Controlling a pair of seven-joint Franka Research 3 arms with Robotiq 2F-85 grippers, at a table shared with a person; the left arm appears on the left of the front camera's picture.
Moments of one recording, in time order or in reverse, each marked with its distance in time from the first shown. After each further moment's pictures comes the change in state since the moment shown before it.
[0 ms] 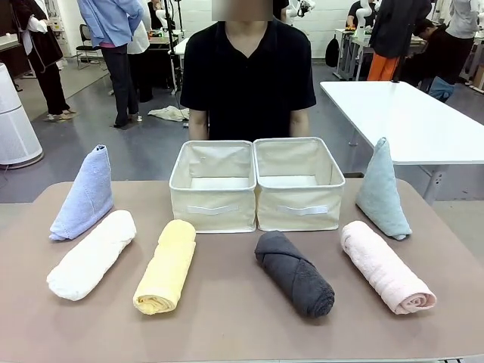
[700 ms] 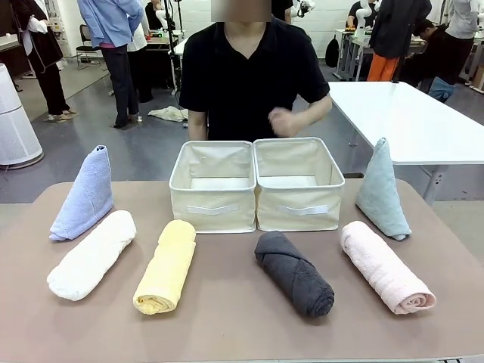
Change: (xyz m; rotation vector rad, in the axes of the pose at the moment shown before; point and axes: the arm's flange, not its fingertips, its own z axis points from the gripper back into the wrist) left arm -0.001 0.001 -0.001 -0.002 0.002 0.003; right arm -0.002 -0.001 0.001 0.014 -0.002 -0.005
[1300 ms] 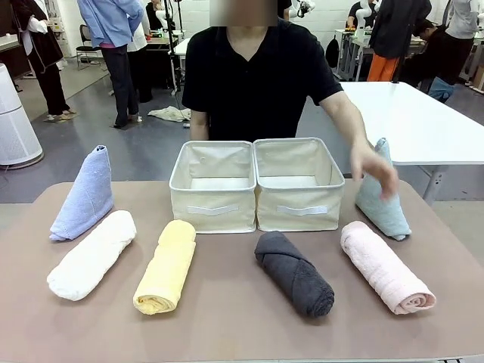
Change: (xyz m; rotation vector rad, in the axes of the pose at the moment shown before) left arm 0.000 0.000 0.000 0.000 0.000 0.000; right arm 0.000 0.000 0.000 0.000 0.000 0.000
